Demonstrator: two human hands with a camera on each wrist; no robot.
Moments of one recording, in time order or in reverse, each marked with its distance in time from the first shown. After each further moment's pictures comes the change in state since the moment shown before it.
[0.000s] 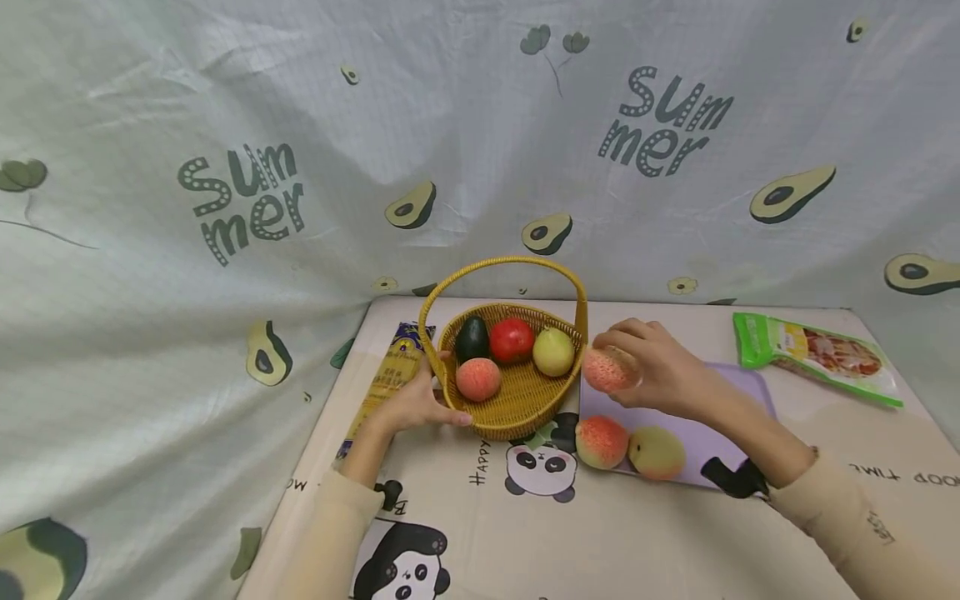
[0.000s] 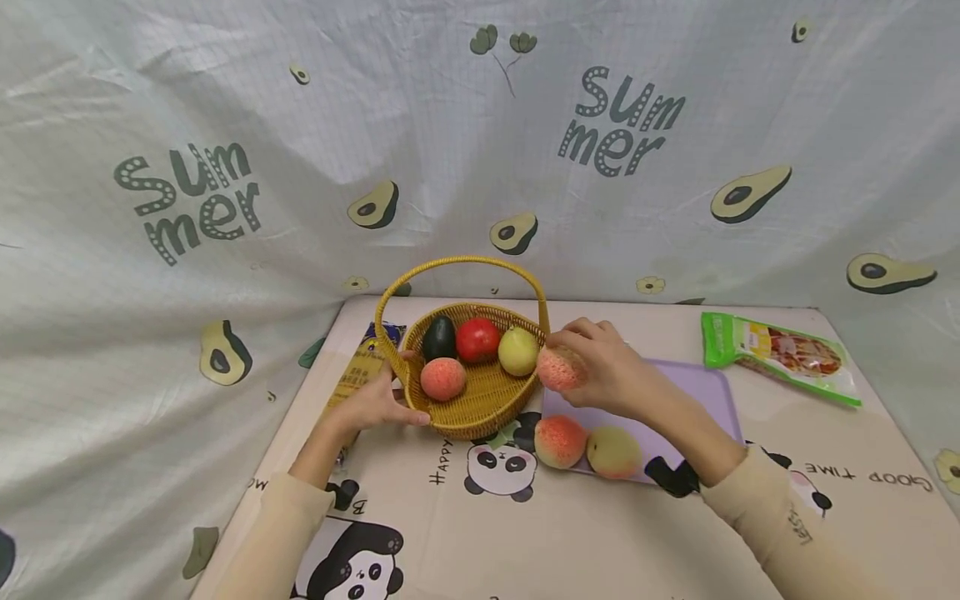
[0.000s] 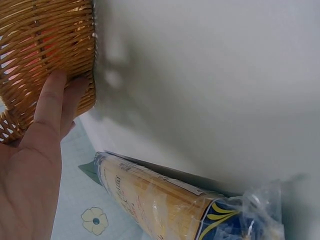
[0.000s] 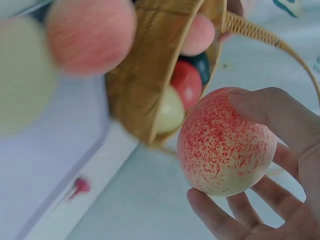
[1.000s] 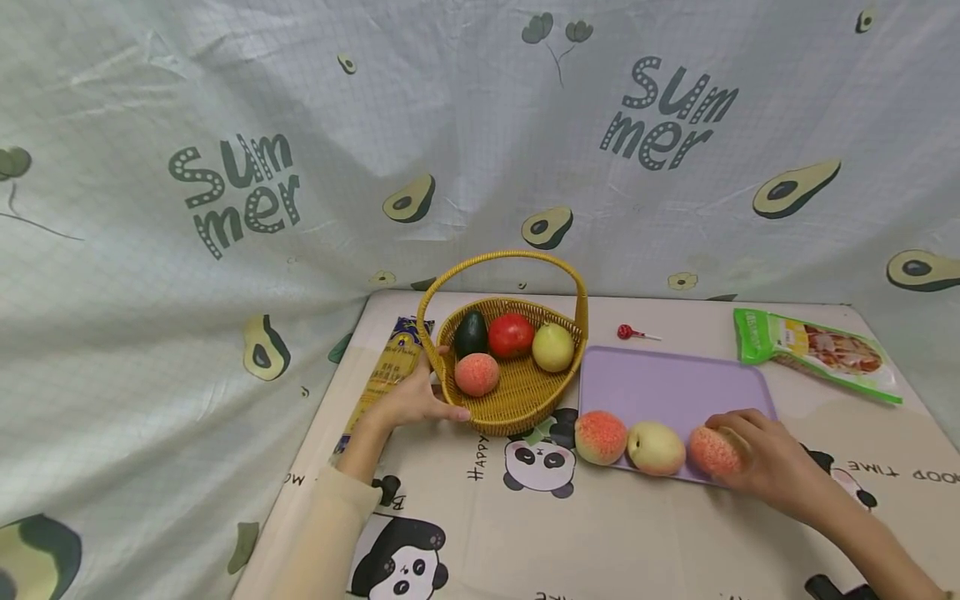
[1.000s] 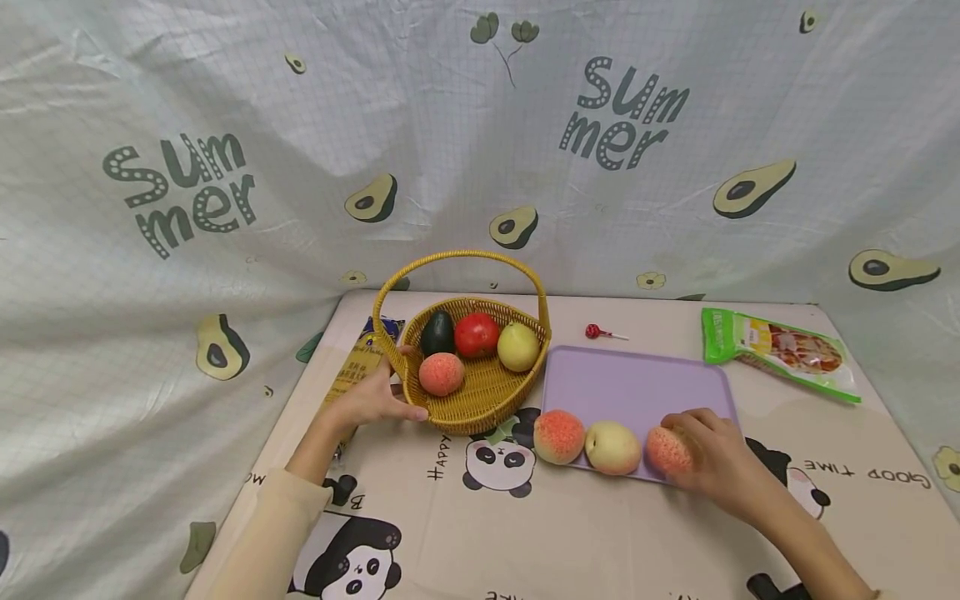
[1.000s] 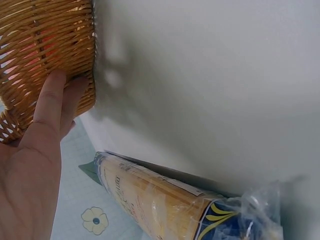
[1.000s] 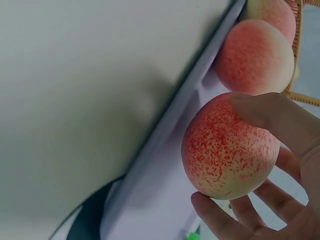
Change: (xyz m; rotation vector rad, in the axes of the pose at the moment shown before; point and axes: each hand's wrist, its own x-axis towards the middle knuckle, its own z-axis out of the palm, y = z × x) left_hand 0.003 -0.001 -0.001 -0.004 -0.007 0.002; right_hand -0.159 0.076 0.033 -0.137 0.075 0.224
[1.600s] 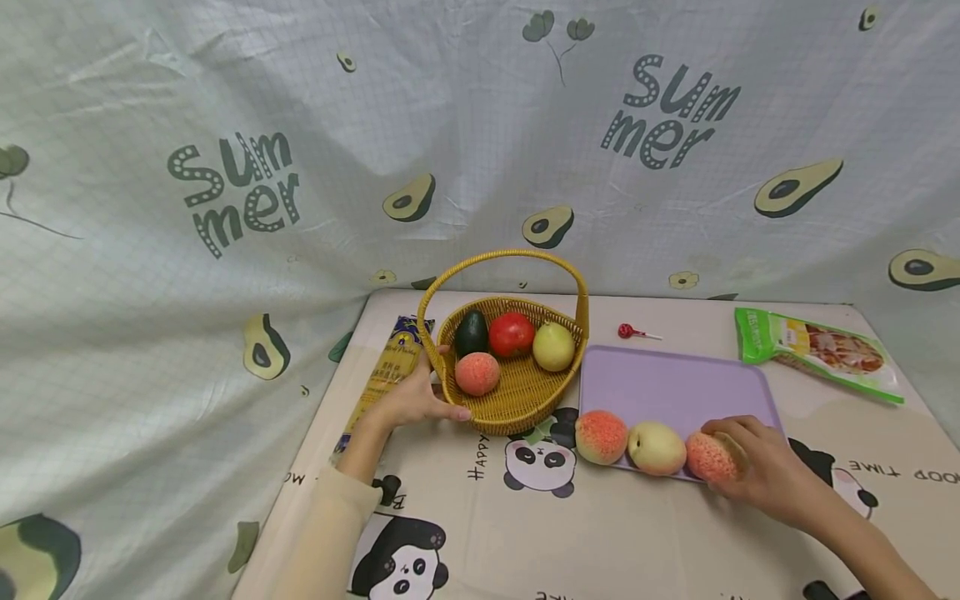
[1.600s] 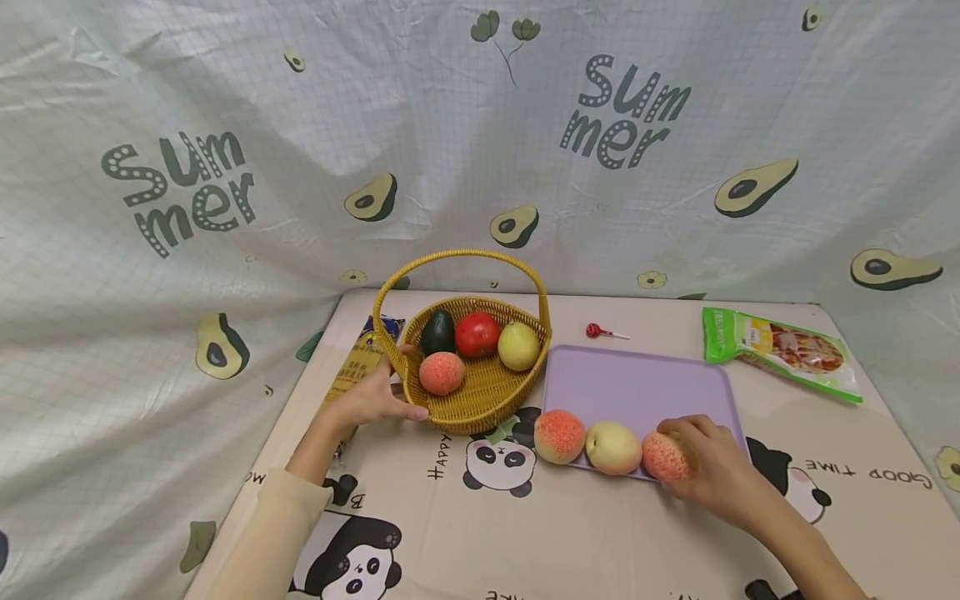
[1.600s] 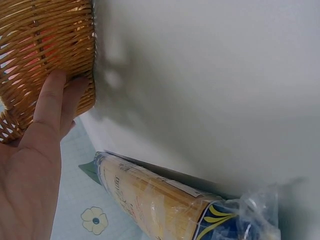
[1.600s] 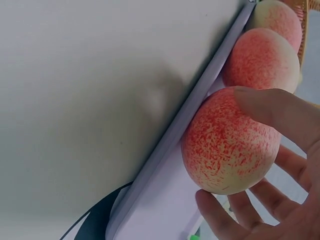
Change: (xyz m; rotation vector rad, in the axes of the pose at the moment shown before) left_hand -0.001 -0.001 0.001 -0.001 0.005 -0.024; right_hand -0.005 -0.005 0.006 0.013 0.011 -0.019
